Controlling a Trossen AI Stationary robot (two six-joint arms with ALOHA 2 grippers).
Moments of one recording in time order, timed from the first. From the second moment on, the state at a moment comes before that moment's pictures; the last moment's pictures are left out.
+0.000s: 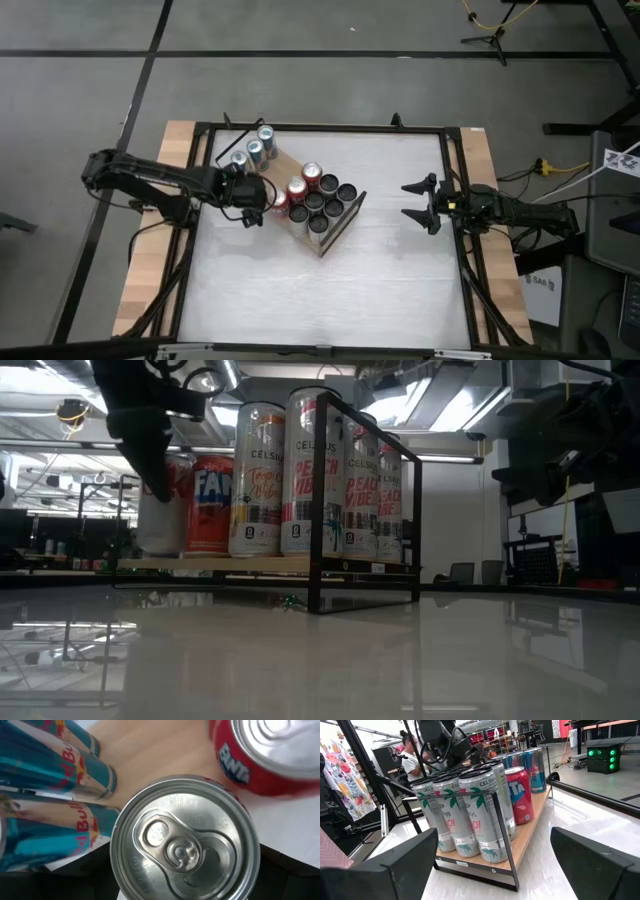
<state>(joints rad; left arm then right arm) -0.08 1.24 0.95 -1.06 -0.45 -0.51 -0.04 0.01 0.03 -0.03 0.05 0.26</state>
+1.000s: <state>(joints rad) 0.16 1.25 0.95 -0.96 -0.36 -0.32 -0.04 0.01 0.03 -0.03 0.05 0.26</state>
